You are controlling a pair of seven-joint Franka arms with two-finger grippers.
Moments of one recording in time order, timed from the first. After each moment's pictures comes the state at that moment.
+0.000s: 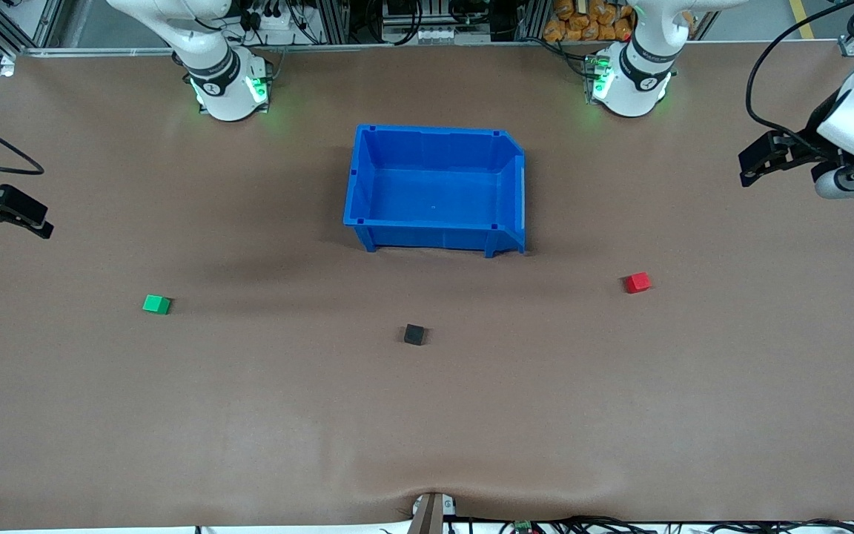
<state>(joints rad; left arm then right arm) -0.02 -0.03 -0.12 -1.56 0.09 1.51 -0.15 -0.11 0.03 0.03 -1.59 -0.02 1.69 -0.01</state>
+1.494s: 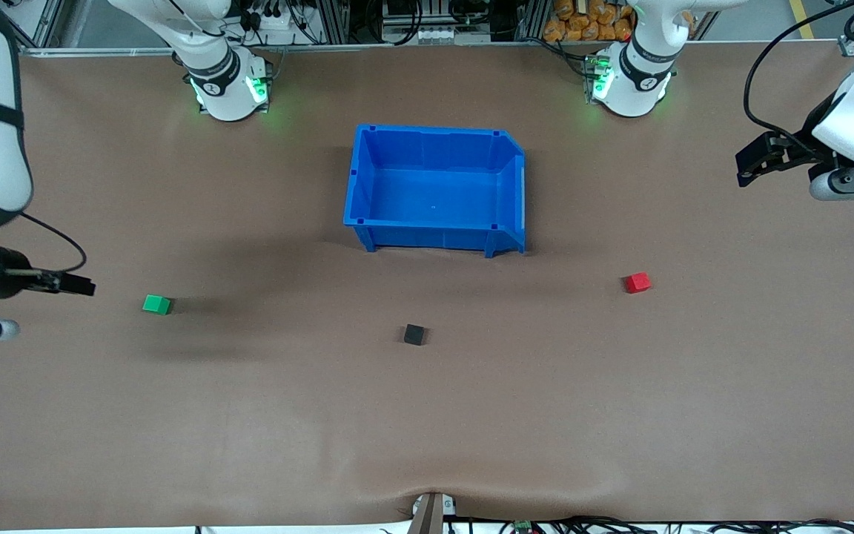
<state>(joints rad) -0.02 -0.02 -0.12 -1.55 0.09 1.50 -0.14 -0.15 0.39 0.02 -1.55 -0.03 1.78 -0.01</state>
